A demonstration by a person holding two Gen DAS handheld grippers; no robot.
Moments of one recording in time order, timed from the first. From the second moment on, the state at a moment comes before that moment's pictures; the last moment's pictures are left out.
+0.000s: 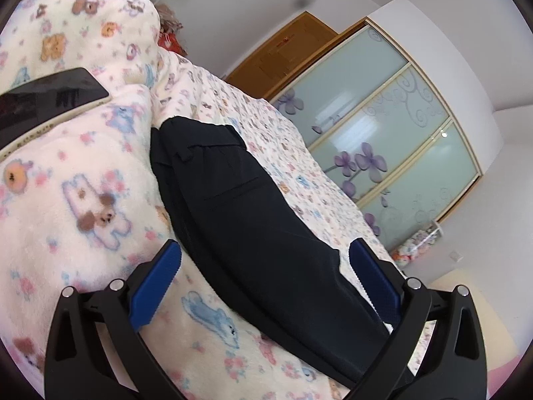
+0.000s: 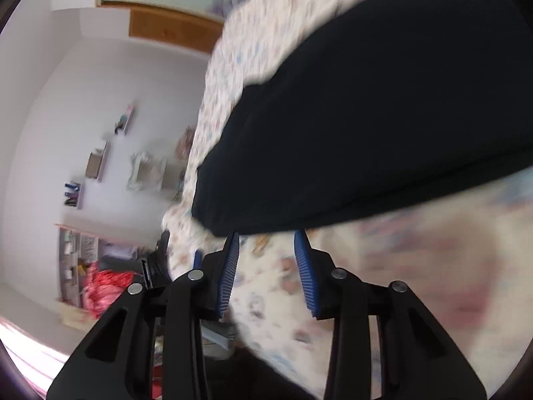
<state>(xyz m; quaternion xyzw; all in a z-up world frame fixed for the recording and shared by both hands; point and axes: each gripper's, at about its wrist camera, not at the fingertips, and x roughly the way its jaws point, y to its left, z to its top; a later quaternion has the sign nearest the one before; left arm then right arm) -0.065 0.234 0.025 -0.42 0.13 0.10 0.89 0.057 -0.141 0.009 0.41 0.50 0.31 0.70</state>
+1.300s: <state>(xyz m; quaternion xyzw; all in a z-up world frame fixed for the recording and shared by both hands) 0.011 0.283 -0.004 -0.57 0.29 -0.02 0.77 0.054 -0.124 -0.012 0.42 0.47 0.28 0.72</state>
